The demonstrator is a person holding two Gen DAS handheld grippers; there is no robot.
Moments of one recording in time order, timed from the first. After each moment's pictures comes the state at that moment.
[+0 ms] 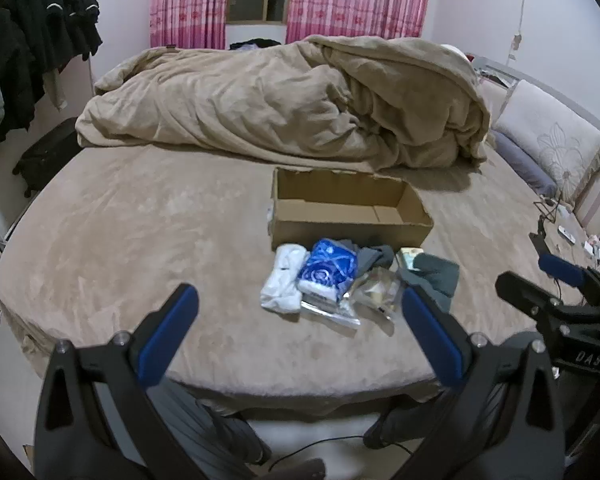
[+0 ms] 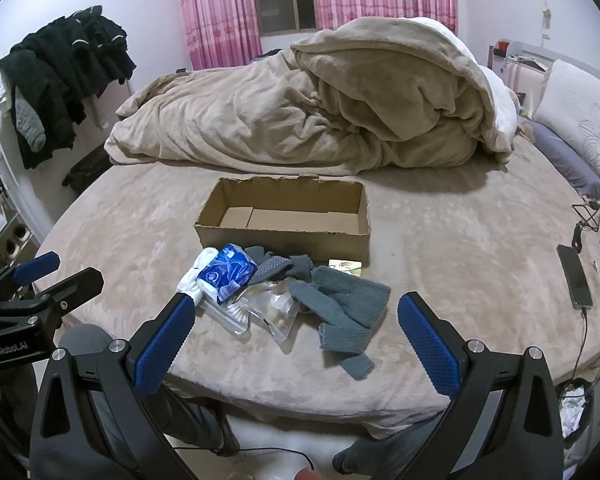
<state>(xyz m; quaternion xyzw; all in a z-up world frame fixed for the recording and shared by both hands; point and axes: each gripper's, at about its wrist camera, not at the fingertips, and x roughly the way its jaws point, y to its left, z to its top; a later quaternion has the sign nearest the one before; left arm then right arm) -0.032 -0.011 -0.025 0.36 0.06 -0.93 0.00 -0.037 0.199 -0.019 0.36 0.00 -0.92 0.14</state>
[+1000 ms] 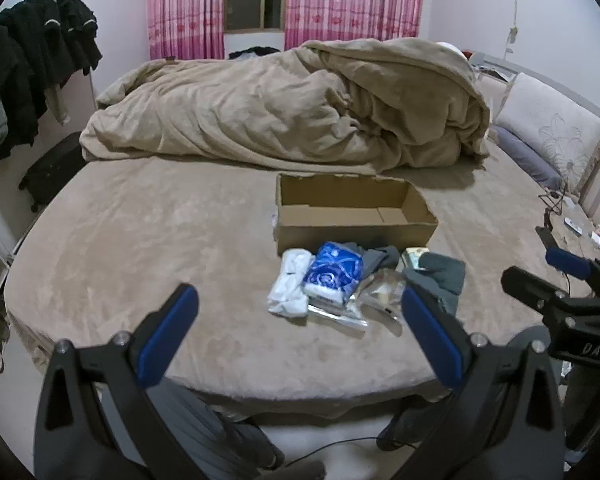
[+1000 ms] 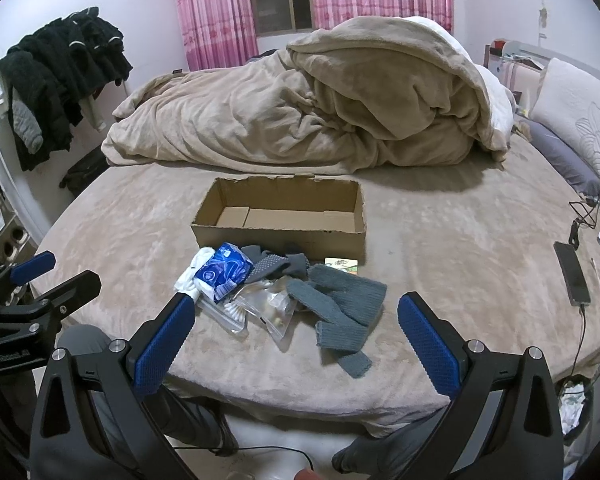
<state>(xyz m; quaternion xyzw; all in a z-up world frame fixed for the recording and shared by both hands) -0.027 -0.004 -0.022 0.35 0.03 -0.93 0.01 -0.037 0.200 -0.022 0.36 0.00 -0.92 0.14</state>
